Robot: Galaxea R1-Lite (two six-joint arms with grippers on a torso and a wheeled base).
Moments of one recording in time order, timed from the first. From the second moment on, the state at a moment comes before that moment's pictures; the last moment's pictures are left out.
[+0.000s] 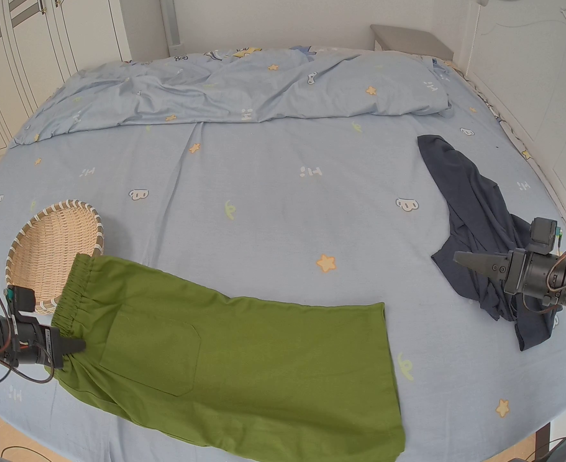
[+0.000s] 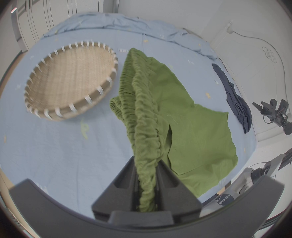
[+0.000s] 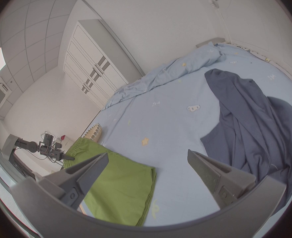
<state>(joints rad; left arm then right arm) 0.19 1.29 -0.55 0.10 -0.37 0.08 0.10 1.48 -0.52 -0.63 0.54 0.24</state>
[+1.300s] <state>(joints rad) -0.58 1.31 -0.96 0.48 -0.05 -0.16 0.12 1.46 -0.54 -0.60 0.54 0.25</state>
